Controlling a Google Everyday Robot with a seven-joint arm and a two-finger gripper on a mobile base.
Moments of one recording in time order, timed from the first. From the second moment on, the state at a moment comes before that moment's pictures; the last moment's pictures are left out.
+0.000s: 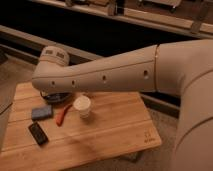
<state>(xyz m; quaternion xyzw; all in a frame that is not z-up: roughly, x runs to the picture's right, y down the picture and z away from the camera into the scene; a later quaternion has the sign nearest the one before) -0.230 0.000 0.629 -0.16 -0.10 0.55 0.82</state>
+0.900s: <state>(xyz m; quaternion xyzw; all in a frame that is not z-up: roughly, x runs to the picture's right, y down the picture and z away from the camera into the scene) -0.263 0.059 0.630 -0.19 -0.12 0.49 0.84</state>
